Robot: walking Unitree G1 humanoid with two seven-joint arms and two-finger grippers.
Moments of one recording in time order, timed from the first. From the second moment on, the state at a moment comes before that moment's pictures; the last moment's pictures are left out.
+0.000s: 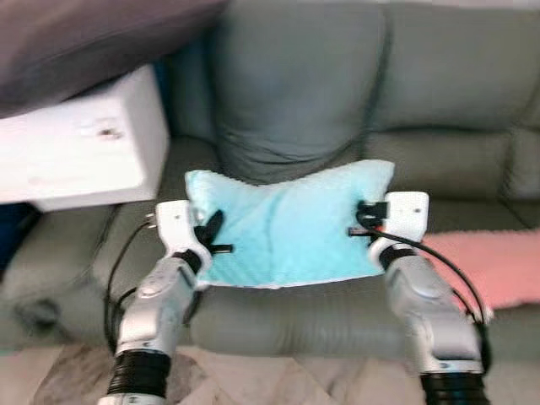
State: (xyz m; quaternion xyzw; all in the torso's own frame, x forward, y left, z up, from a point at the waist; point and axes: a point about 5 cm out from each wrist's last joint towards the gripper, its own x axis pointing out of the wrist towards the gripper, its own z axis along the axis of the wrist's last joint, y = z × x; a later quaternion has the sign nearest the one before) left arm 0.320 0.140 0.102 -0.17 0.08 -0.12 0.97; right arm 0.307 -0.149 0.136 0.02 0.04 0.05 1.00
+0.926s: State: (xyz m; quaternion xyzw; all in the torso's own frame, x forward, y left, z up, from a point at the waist) left arm 0.316 0.142 0.103 -0.17 0.08 -0.12 0.97; right arm 0.306 -0.142 0.140 0.02 0.03 0.07 1.00
